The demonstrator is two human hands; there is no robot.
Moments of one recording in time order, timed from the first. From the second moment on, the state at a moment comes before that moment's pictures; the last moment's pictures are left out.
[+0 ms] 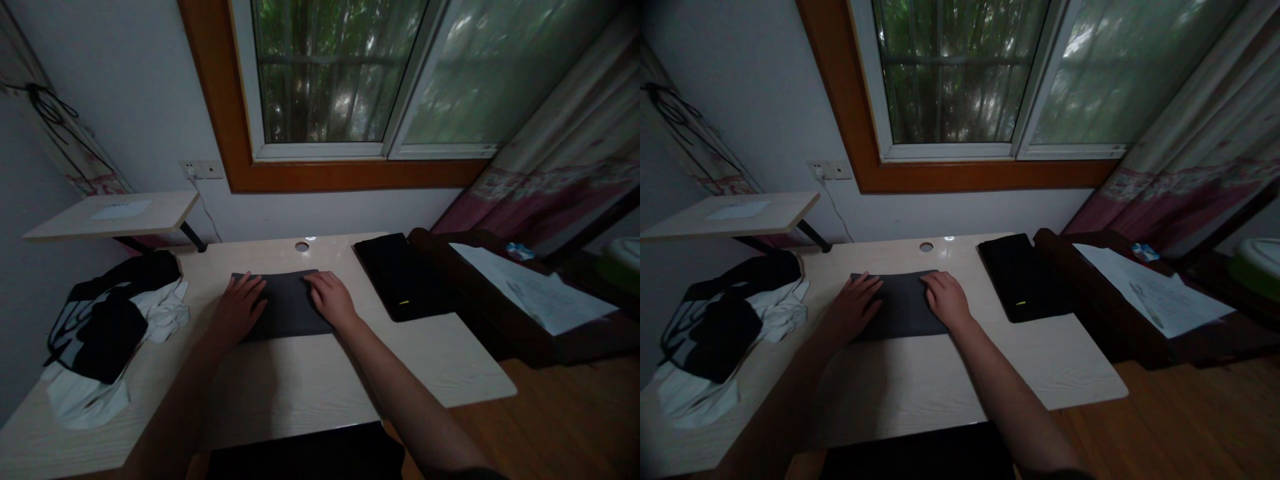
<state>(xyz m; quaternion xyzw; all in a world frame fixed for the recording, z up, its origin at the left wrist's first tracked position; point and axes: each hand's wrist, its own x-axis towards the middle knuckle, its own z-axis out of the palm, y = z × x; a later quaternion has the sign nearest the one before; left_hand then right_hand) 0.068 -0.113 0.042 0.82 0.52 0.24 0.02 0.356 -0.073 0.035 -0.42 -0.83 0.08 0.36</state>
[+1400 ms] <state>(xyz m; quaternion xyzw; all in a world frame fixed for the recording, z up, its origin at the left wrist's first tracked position) 0.008 -0.141 0.030 0.87 0.42 0.25 0.01 0.366 -0.047 0.001 -0.45 -0.84 0.13 0.28</state>
